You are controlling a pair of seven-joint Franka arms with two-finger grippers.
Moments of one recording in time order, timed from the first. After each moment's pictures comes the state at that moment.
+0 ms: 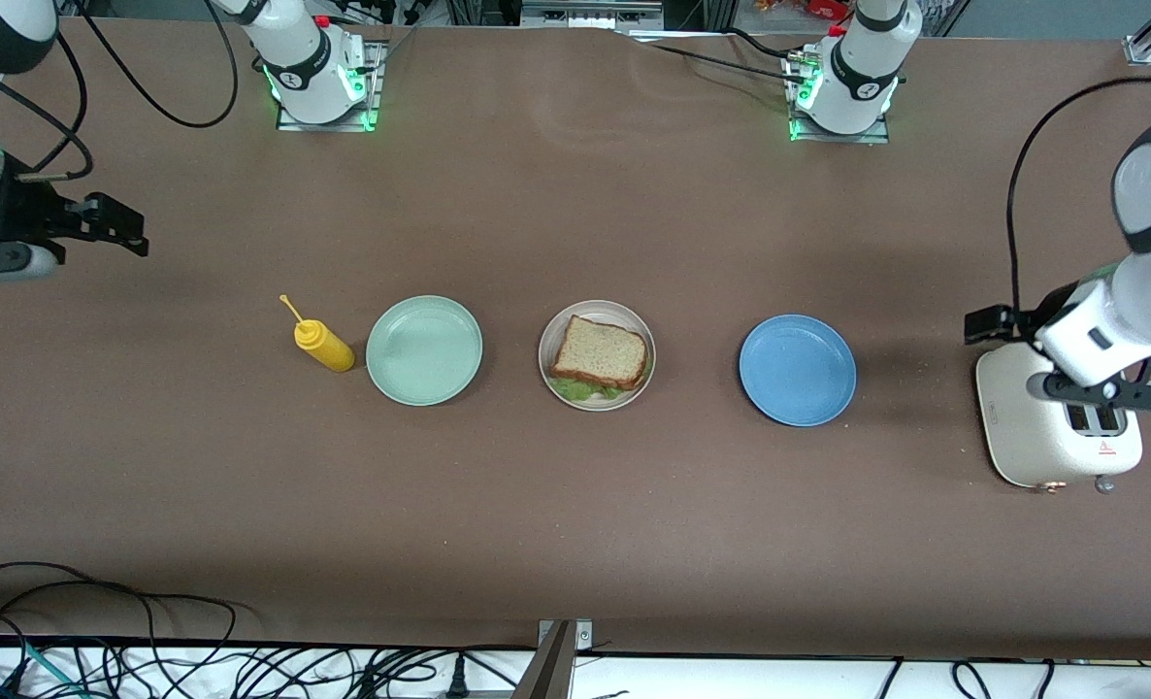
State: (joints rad) left arm -0.04 0.26 0.05 -1.51 0.03 1.63 0.12; right arm 0.10 -0.02 -0.12 -1.73 -0.02 1.69 -0.09
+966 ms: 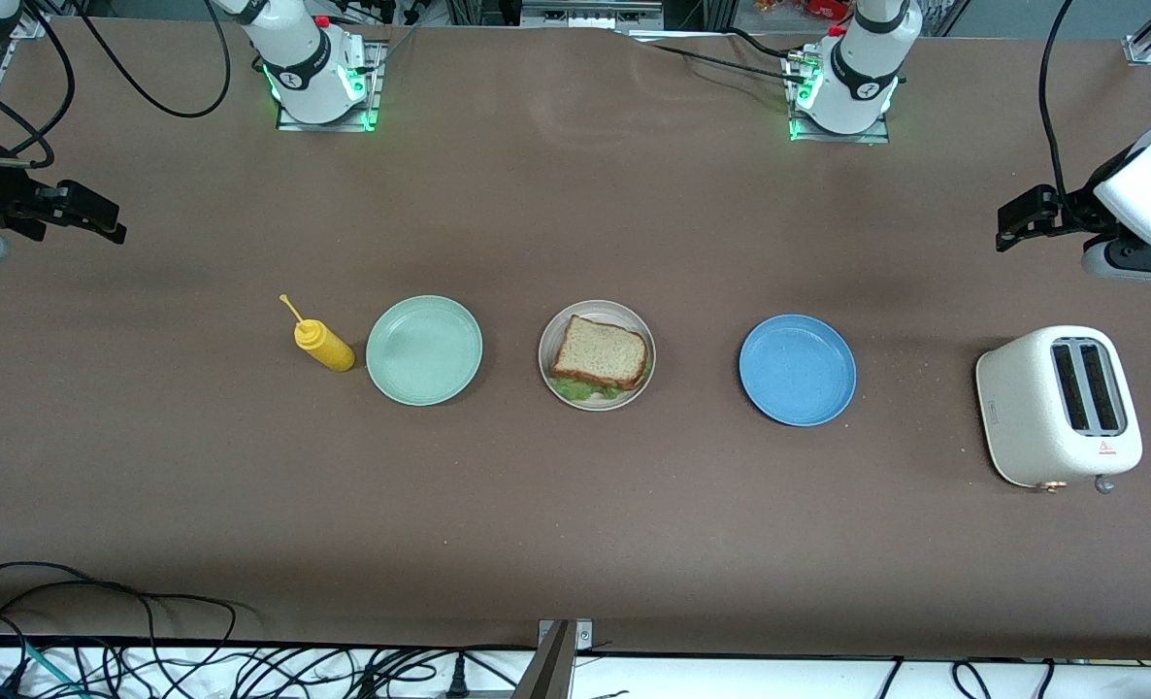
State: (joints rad) left arm -0.05 0.04 0.03 -1.58 0.03 1.53 0.08; right arm 0.08 -0.04 -0.14 -1.75 -0.01 1.65 -0.03
